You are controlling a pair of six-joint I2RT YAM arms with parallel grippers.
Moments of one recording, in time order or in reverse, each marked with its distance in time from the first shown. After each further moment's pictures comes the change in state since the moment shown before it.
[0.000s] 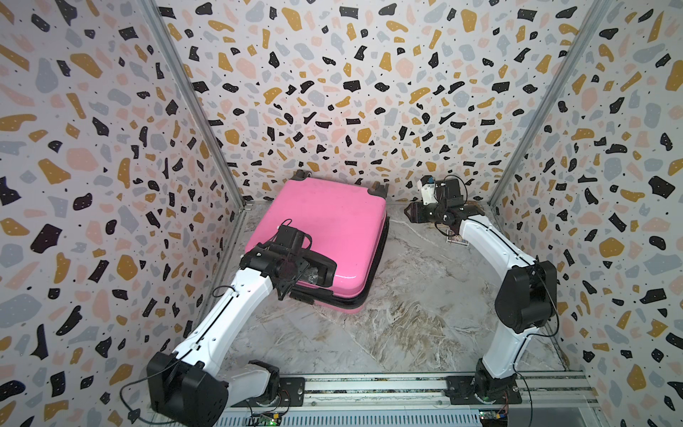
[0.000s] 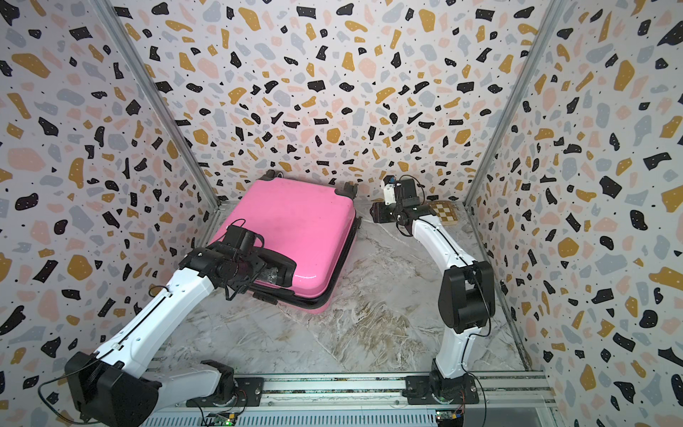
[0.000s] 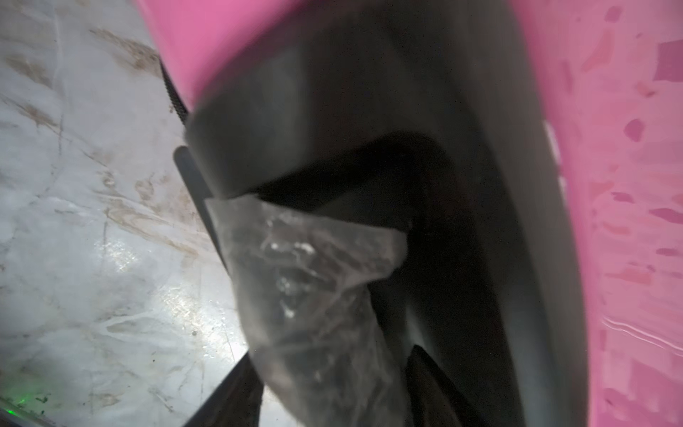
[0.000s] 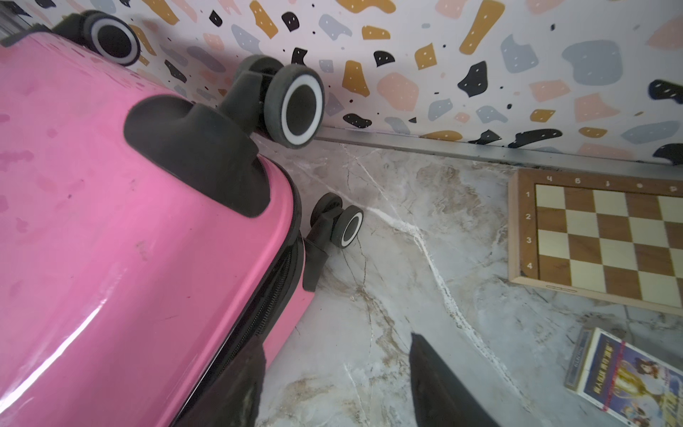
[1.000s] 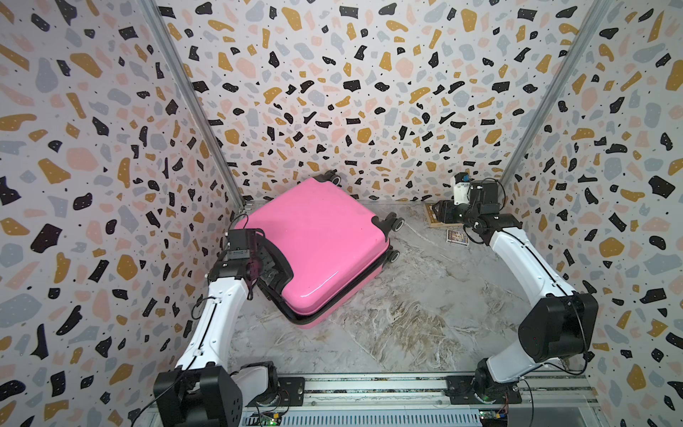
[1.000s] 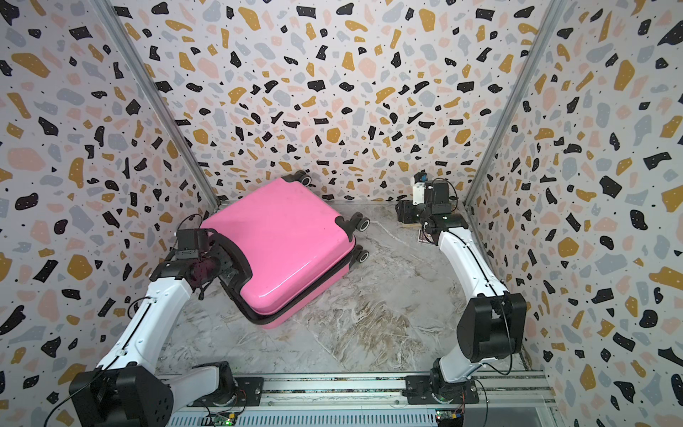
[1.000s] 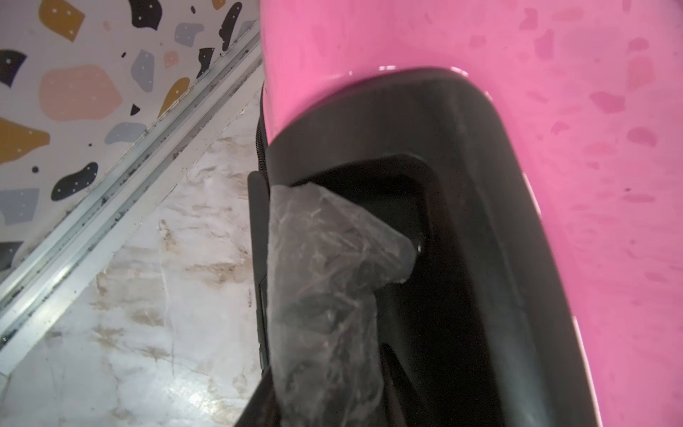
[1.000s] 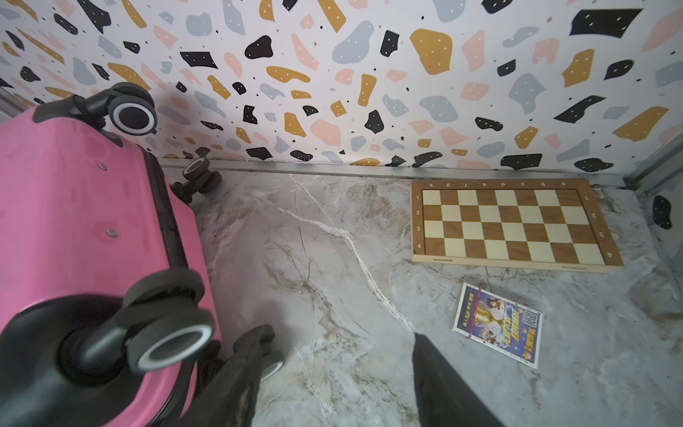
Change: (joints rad) left arm 0.457 -0.058 -0.137 0.320 0.140 0.776; right arm -0.142 -0.238 -0.180 0.022 0.010 -0.031
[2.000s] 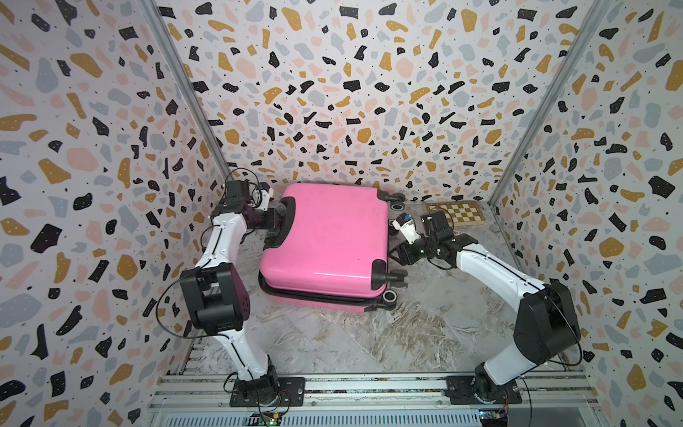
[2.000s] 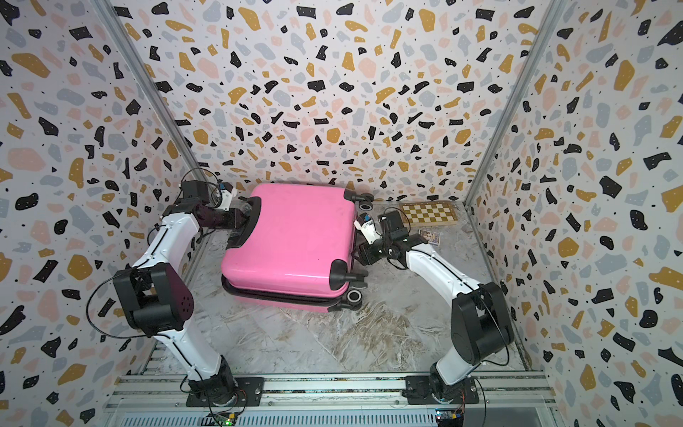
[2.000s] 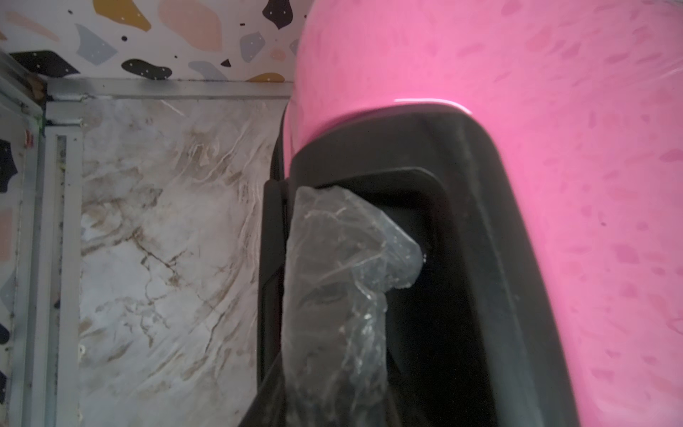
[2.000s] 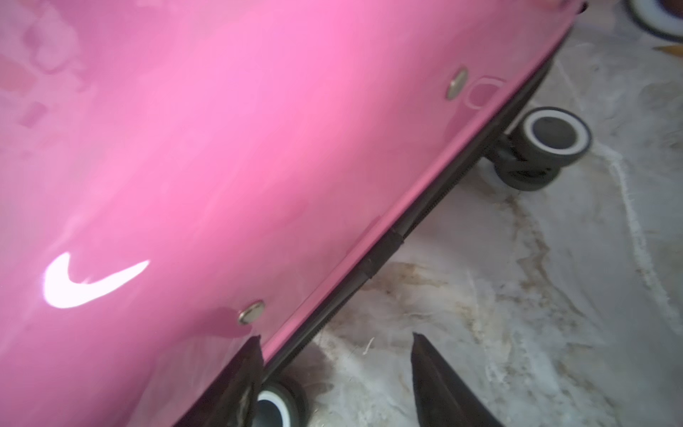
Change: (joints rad) left arm 0.043 0.677 0.701 -0.028 0.482 0.636; right arm 0.332 -0.008 -0.255 -0.016 -0.192 -0.186
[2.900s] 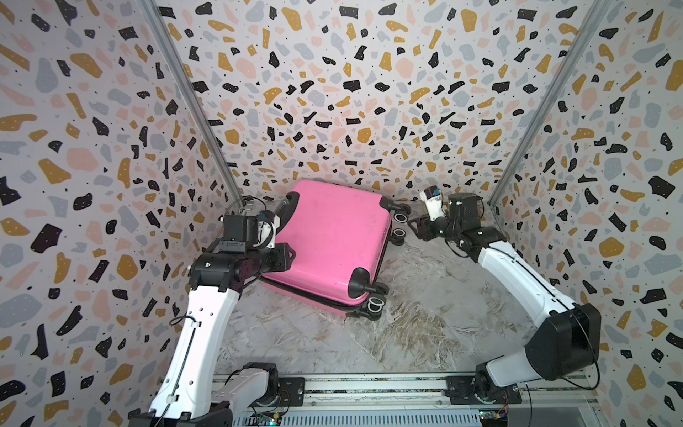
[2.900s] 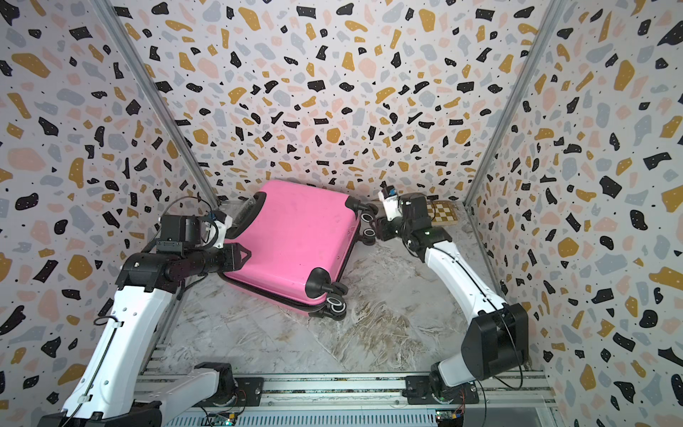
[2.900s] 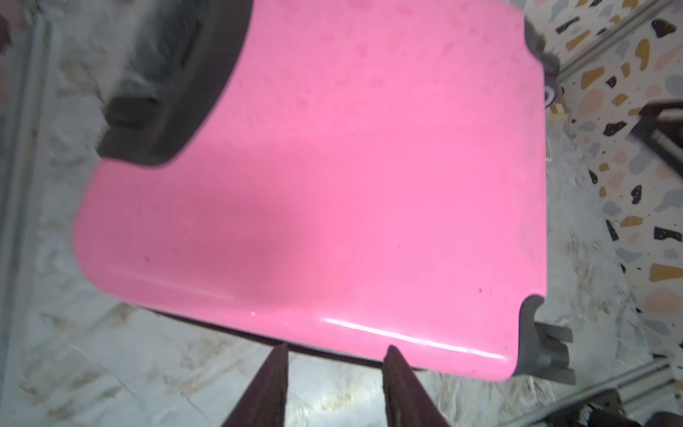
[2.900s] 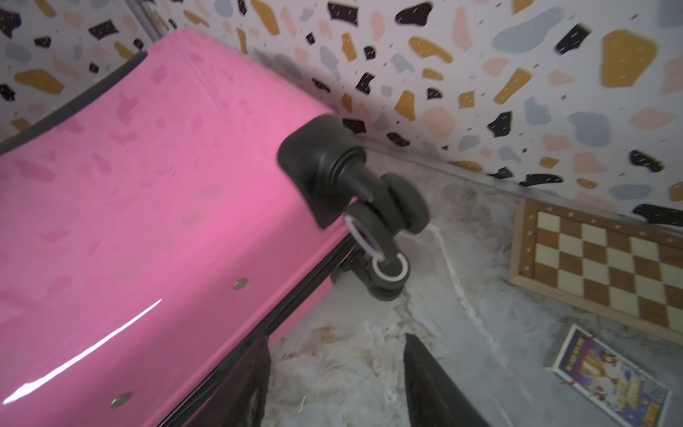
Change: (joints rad) left arm -0.274 -0.812 -0.419 -0.373 -0.163 -0.394; right arm -0.175 -0.050 0.181 0.073 0.129 0.083
